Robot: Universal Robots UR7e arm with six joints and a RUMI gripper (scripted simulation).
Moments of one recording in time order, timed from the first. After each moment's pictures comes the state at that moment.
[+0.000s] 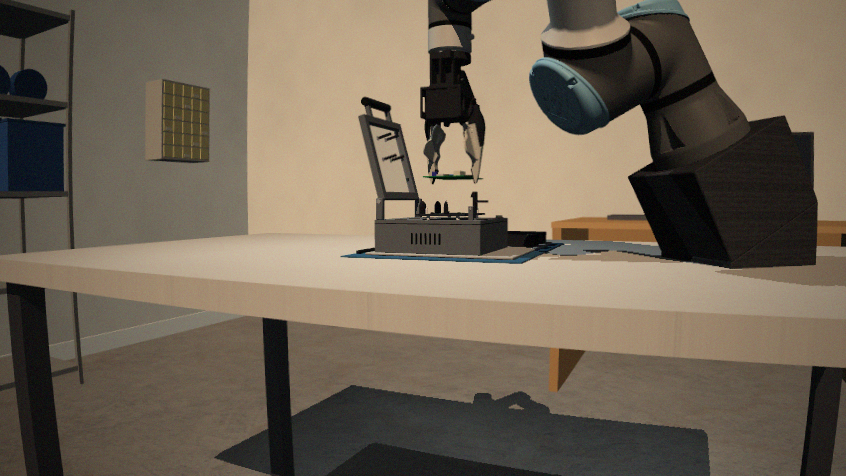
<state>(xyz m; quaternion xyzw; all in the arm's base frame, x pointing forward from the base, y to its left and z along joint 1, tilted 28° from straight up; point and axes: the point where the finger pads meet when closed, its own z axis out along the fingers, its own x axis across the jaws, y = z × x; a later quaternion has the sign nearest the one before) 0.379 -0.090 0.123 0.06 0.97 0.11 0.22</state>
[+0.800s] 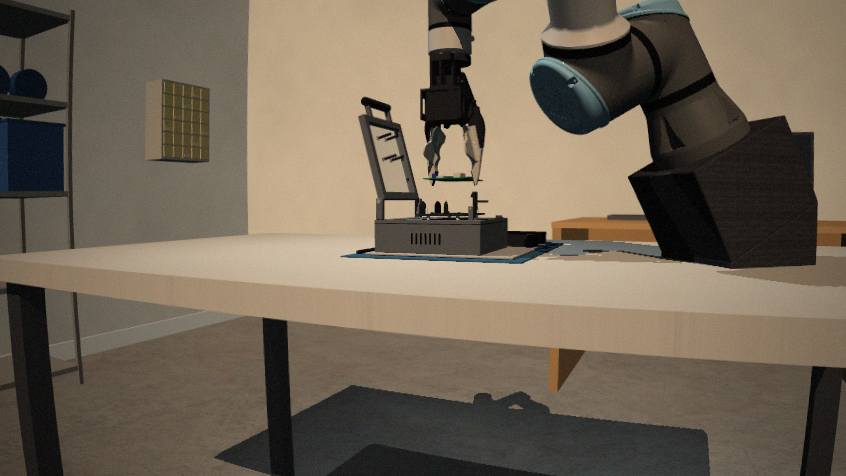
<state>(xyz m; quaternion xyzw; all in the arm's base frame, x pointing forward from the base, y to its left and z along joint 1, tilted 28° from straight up) 0.380 -0.089 0.120 0.06 0.97 0.11 0.22</state>
